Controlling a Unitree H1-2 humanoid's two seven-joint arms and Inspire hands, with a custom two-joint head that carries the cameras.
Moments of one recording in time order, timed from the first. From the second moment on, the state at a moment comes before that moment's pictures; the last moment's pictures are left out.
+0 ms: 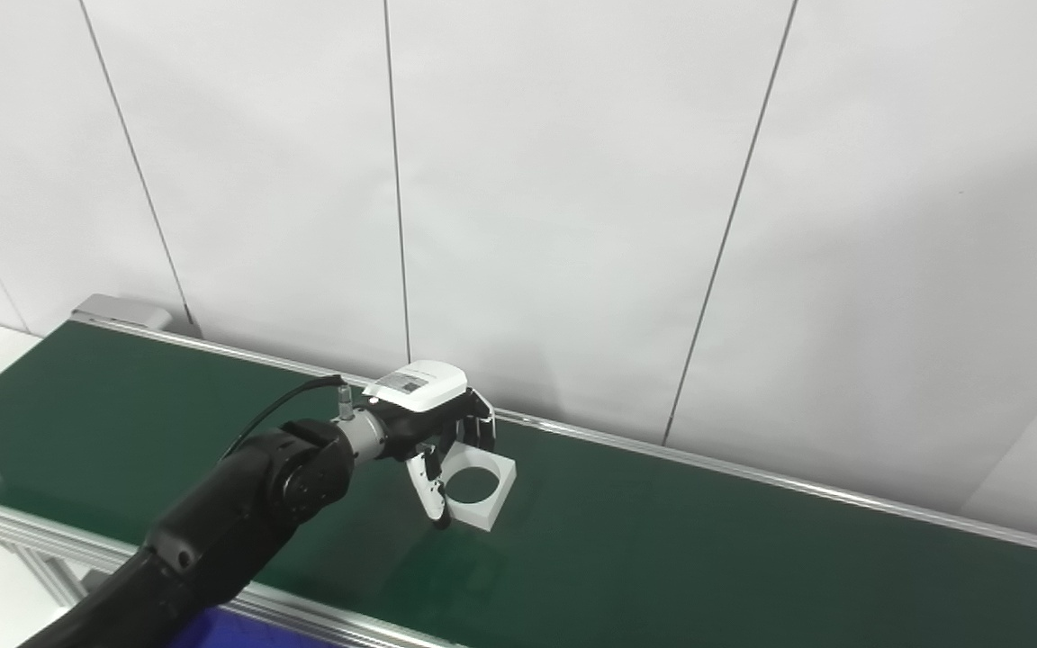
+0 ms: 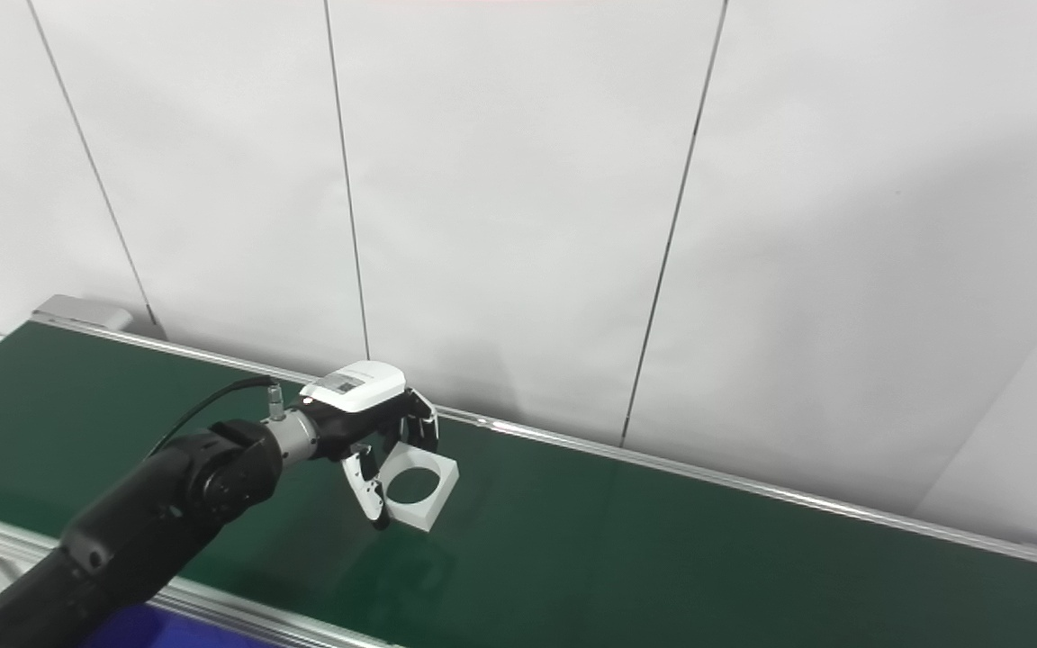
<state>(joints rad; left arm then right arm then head) -0.40 0.55 -0.30 0.11 0.67 -0.03 -0.35 0.30 -0.07 0.29 0.07 -0.15 -0.43 -0.10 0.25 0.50</state>
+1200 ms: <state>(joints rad) -0.09 0.56 -0.08 -0.47 0.56 0.09 -0.49 0.32 -0.08 0.27 0.03 -0.14 -0.43 -0.08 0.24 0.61</state>
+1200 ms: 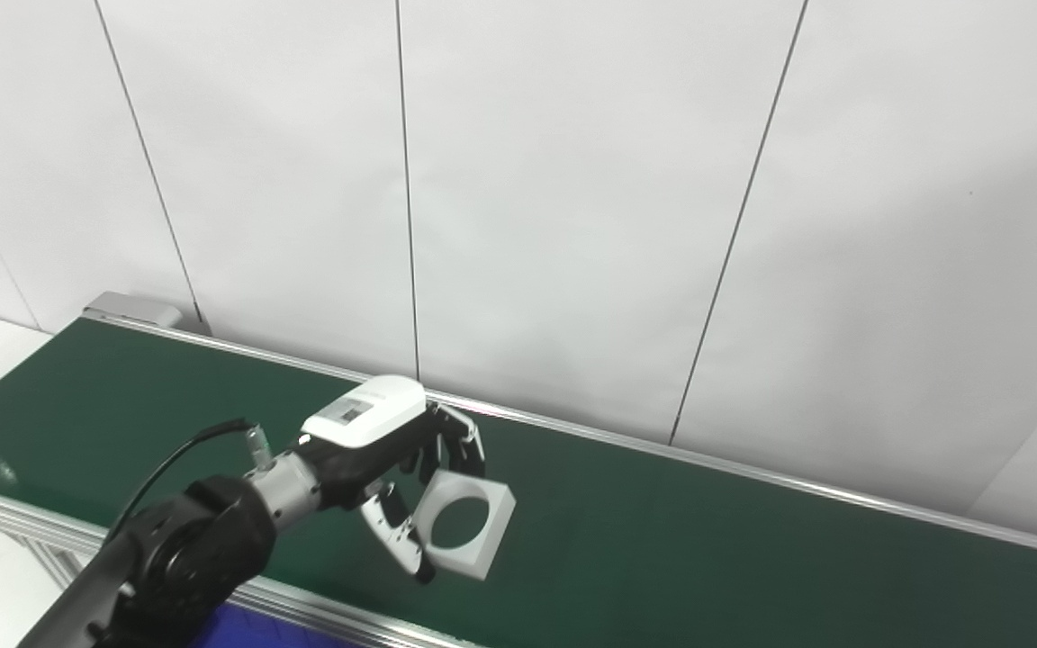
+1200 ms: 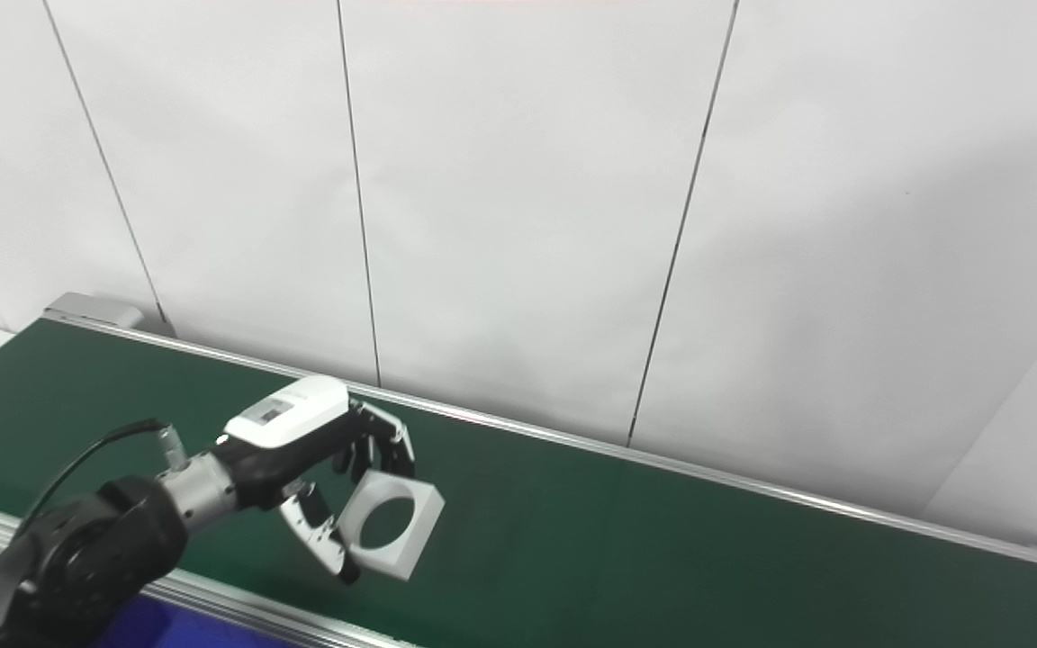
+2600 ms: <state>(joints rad) 0.24 0.47 0.03 -0.82 0.53 0.25 -0.58 0.33 -0.12 0.15 -0.21 -0.06 -0.28 0.07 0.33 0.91</state>
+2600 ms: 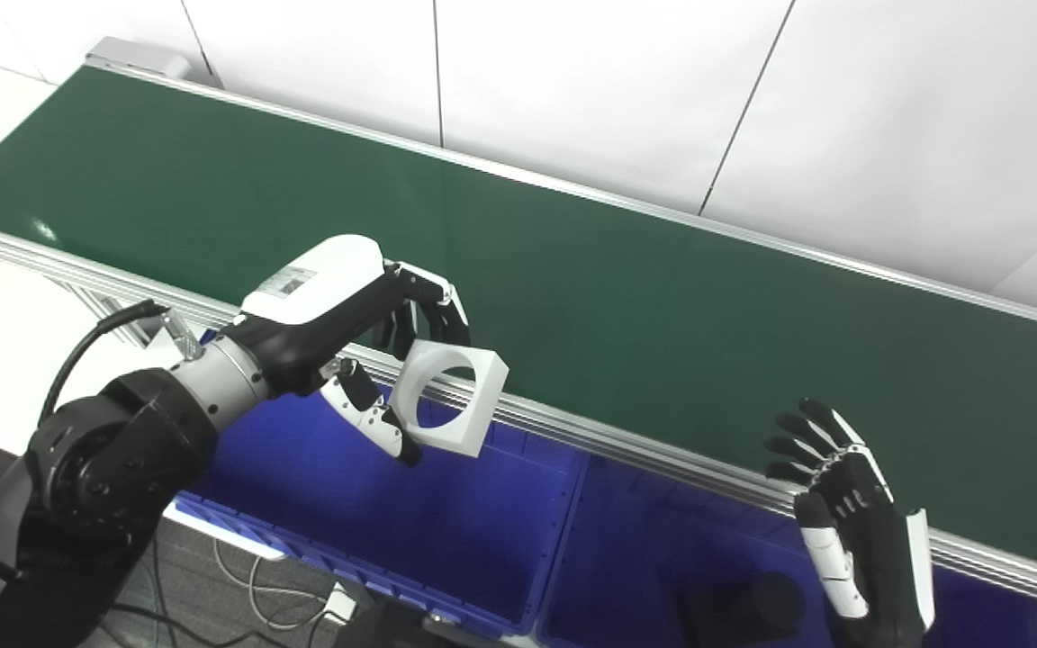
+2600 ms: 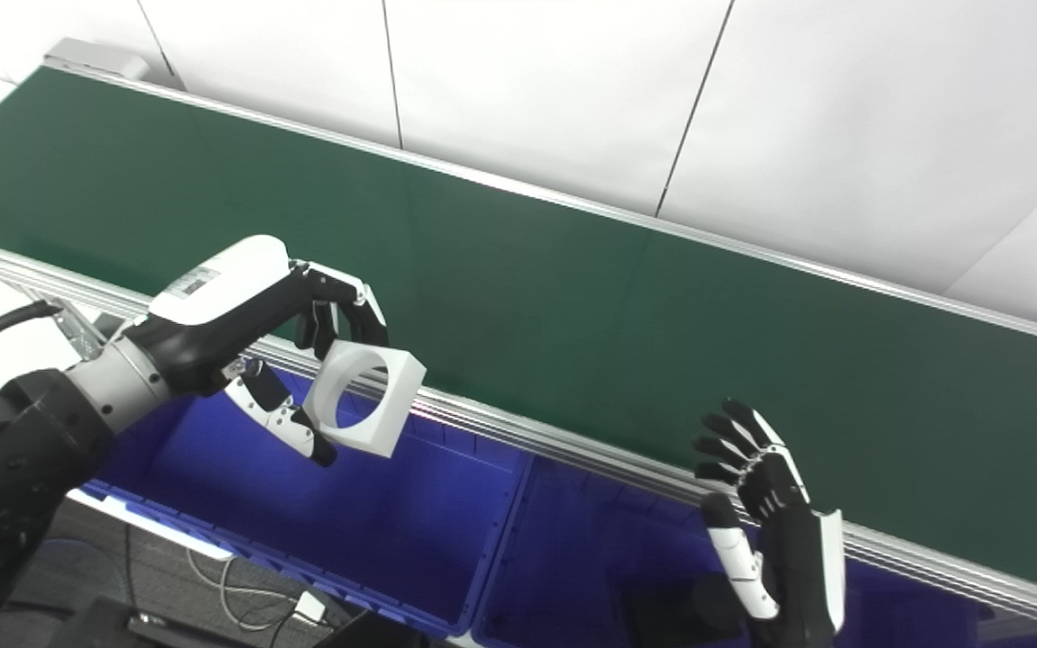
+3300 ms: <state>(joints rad) 0.32 0.40 -0.07 -0.43 0.58 0.14 -0.42 0.35 -0.12 0.13 -0.22 -0.05 -0.28 0.08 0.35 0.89</state>
